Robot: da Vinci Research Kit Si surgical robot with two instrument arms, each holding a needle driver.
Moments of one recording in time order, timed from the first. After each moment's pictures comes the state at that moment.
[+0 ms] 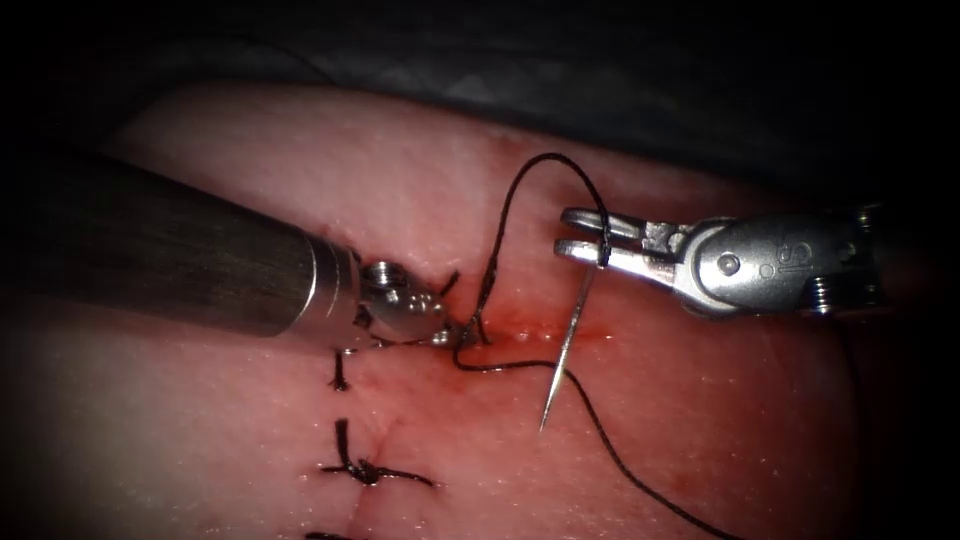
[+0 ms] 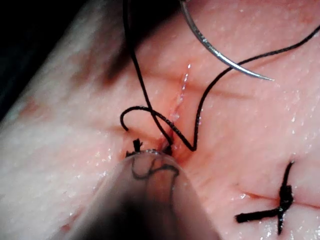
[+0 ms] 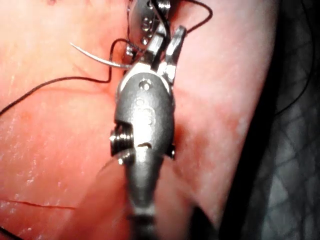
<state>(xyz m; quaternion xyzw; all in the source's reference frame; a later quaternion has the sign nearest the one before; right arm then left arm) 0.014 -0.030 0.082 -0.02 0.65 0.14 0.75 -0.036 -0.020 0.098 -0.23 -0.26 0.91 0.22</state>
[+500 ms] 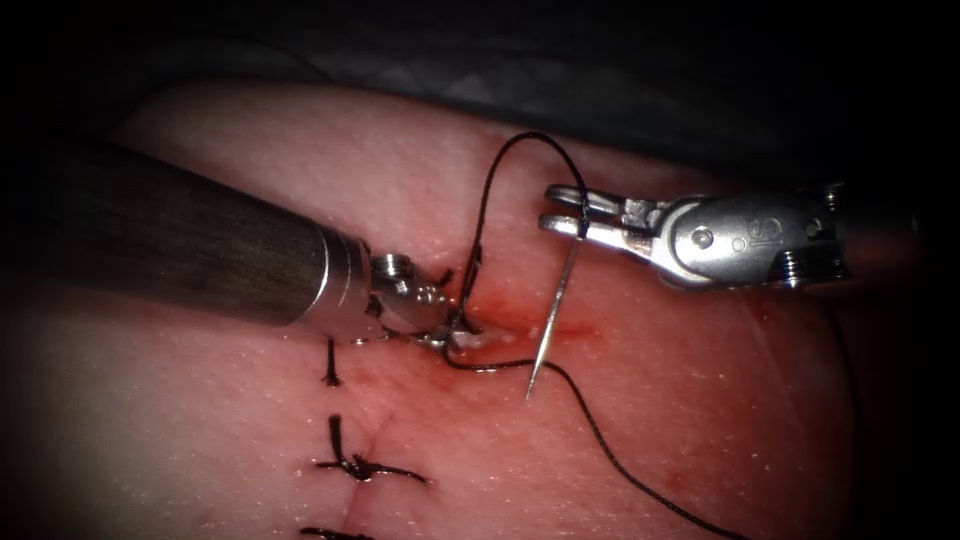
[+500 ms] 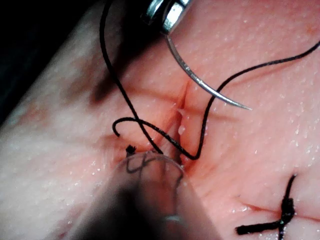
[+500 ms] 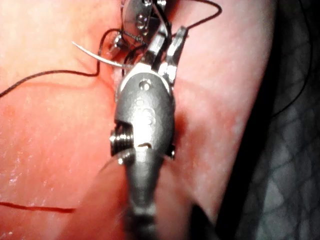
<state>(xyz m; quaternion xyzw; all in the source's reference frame) 0.016 -0.030 0.086 -0.03 0.65 0.13 0.75 -0.036 -0.020 0.098 -0.21 -0.29 0.91 0.22</state>
